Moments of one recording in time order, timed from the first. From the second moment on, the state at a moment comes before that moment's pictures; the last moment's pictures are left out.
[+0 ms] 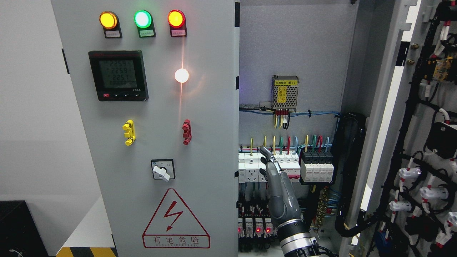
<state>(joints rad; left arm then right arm) 0.08 -0.08 -0.14 -0.08 0.11 -0.02 0.15 -0.46 0.13 0.24 -1.66 -0.08 0.11 -0.06</state>
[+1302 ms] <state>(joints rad) 0.07 -0.09 -0.14 -0.09 0.11 -0.02 0.15 -0.58 0.12 0.22 -1.55 -0.18 0.15 0.00</state>
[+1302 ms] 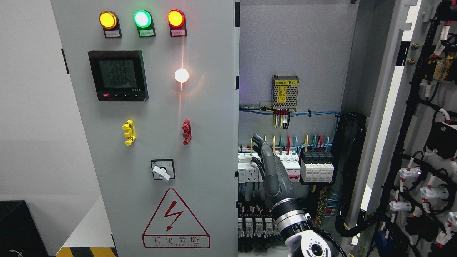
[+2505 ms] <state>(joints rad) 0.07 -0.09 -0.14 -0.09 0.11 -0.02 0.15 -0.62 0.10 0.20 -1.51 -0.29 0.17 0.13</state>
